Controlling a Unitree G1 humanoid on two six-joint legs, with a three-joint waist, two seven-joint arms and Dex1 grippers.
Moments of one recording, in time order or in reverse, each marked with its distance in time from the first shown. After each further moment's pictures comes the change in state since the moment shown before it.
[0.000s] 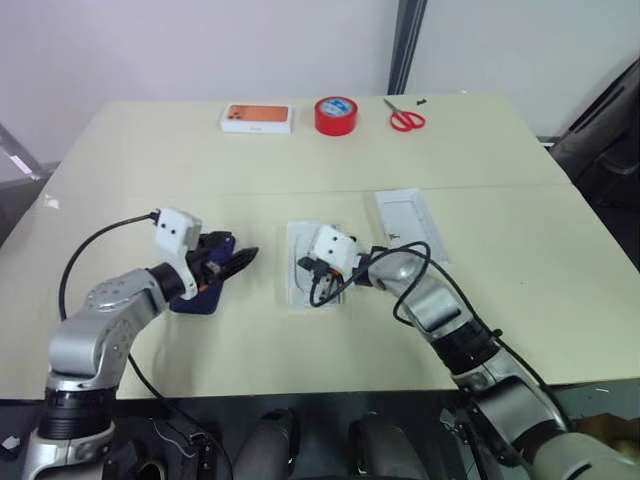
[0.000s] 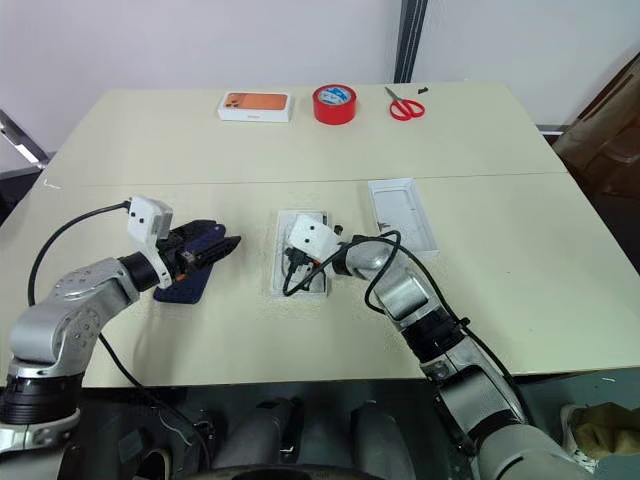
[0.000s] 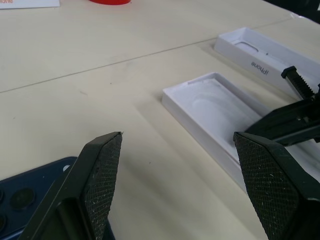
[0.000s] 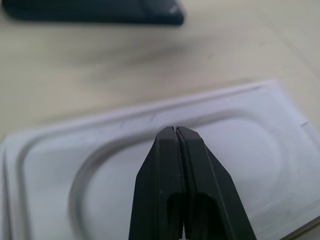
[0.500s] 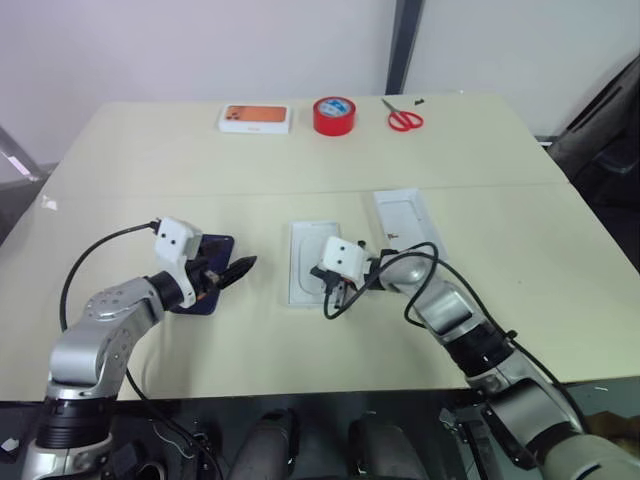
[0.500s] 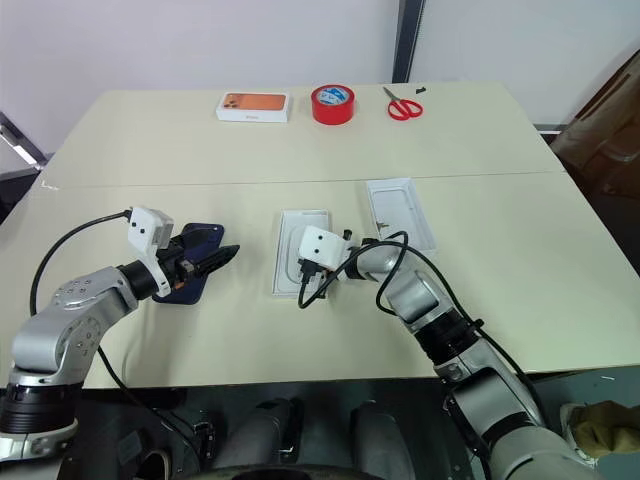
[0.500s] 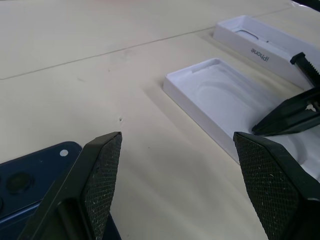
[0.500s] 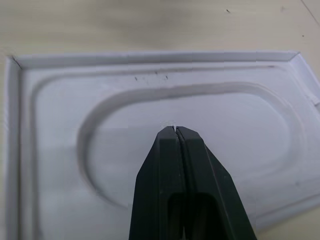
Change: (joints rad) left arm 0.029 0.000 -0.005 0.020 0.015 -0.012 -0.020; right arm 0.022 -0.039 0.001 -0.021 -0.034 -0.018 0.063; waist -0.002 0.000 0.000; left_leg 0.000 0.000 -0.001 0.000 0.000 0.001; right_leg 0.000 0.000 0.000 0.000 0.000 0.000
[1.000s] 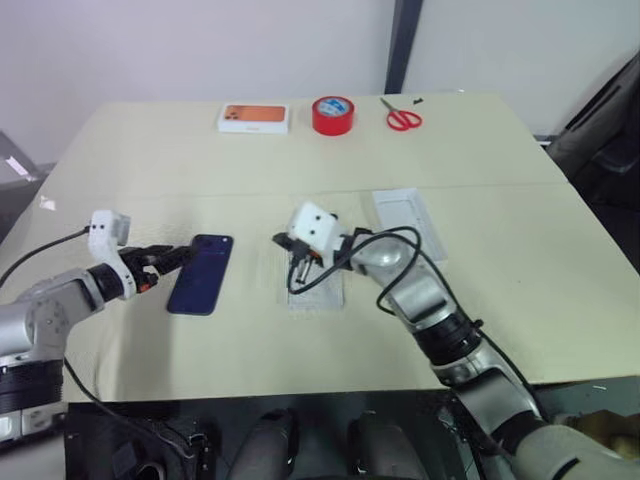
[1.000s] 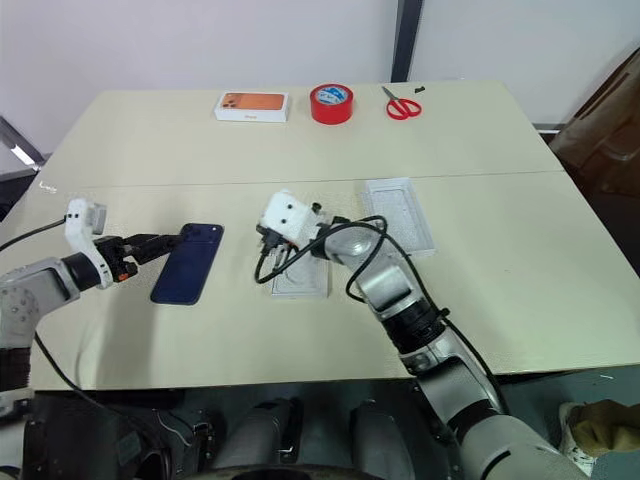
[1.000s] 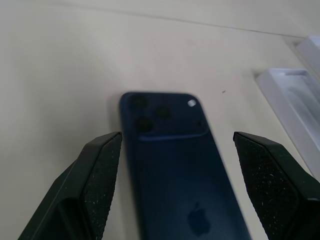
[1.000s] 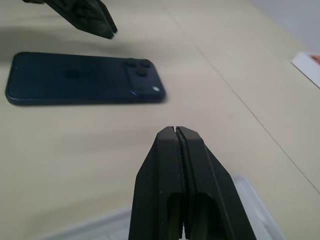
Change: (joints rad) left arm -0.129 0.164 0.193 0.404 -0.119 0.238 -0.062; right arm -0.095 0.208 -0.027 -0.014 0.016 0.024 -0.122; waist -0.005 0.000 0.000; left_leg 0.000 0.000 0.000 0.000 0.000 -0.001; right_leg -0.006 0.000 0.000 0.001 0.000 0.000
